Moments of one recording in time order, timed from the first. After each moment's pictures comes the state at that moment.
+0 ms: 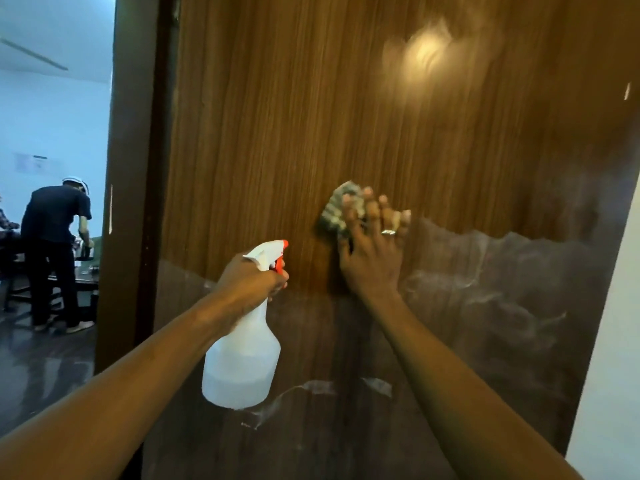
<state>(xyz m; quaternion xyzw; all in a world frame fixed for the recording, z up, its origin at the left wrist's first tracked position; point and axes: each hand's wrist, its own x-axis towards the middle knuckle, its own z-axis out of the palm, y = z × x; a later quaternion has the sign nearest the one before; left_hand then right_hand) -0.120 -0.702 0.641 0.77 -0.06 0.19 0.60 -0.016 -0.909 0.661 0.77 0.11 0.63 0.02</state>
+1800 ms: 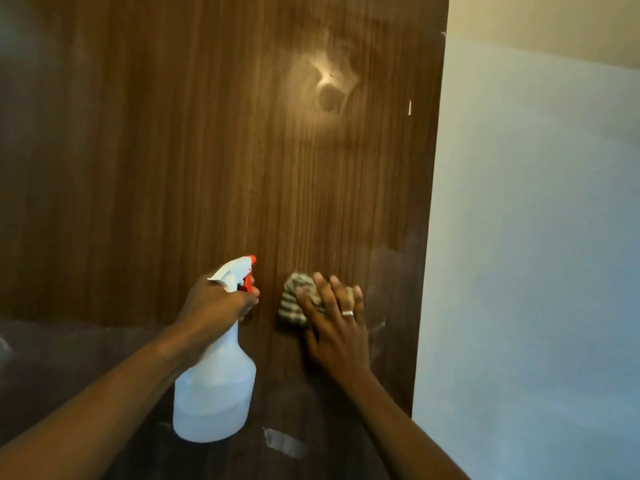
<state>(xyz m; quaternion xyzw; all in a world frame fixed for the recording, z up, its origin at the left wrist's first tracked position) -0.119 -0.991 0.670 0.76 -0.10 0.23 0.61 -0.015 -1.208 0.584 0.77 0.17 0.61 0.05</state>
